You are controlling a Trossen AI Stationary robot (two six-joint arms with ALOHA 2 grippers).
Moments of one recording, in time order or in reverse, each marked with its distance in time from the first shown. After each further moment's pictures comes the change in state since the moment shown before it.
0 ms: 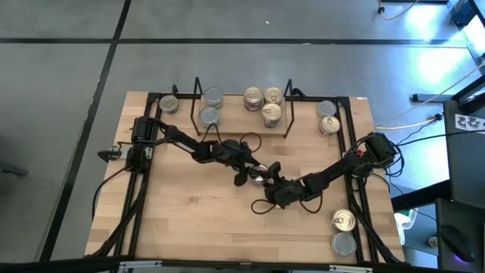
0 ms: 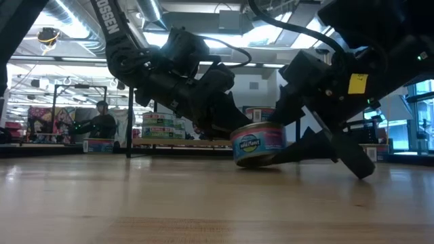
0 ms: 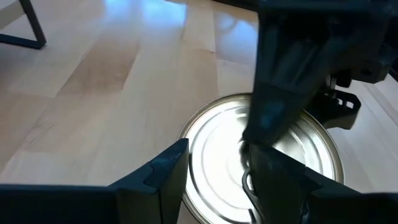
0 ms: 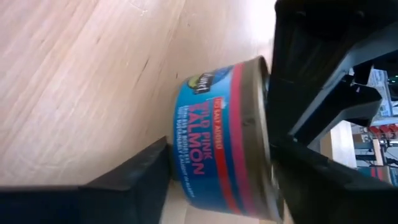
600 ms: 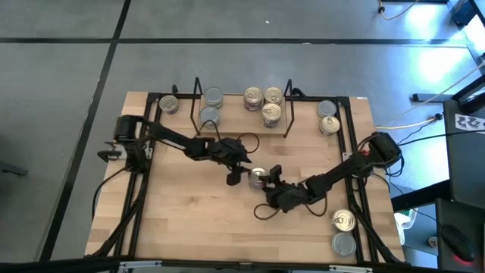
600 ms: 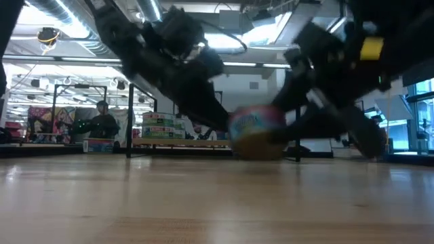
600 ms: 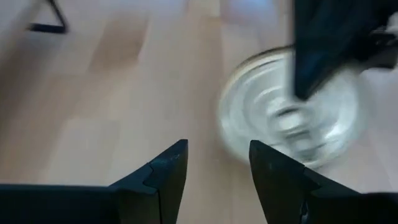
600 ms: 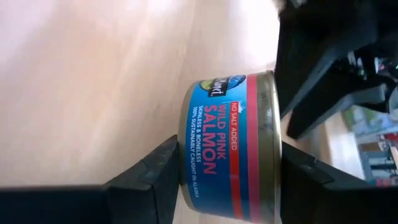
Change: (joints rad) left arm -0.005 -0.236 -0.005 -0.337 -0.062 0.120; right arm 0.059 -0.069 0.021 -0.009 -0.009 0.072
